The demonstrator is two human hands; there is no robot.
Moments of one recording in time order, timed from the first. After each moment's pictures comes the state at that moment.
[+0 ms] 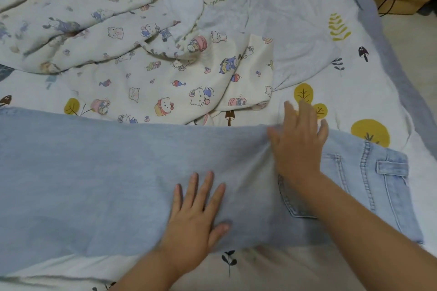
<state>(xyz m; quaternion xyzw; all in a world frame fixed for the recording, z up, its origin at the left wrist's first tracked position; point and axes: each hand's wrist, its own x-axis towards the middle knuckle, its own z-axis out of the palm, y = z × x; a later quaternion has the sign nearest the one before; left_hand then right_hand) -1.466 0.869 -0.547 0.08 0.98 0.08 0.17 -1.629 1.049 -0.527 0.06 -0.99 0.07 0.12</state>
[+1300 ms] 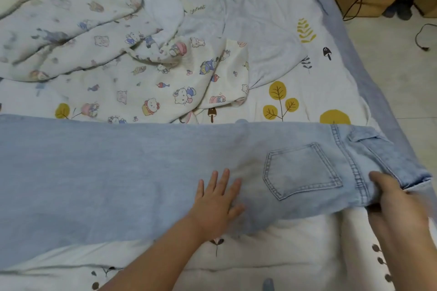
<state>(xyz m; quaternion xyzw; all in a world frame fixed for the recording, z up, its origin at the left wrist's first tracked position) -1.491 0.926 -0.540 0.09 0.92 0.18 0.34 -1.530 1.181 -0.441 -0.46 -0.57 0.67 0.12</state>
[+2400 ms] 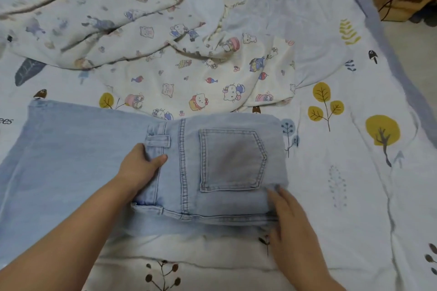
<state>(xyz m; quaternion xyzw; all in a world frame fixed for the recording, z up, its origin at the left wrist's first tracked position) -1.506 0.703 -0.514 -0.36 0.83 0.40 0.14 -1.446 1.000 -0.498 0.08 -0.97 0.19 -0.14</state>
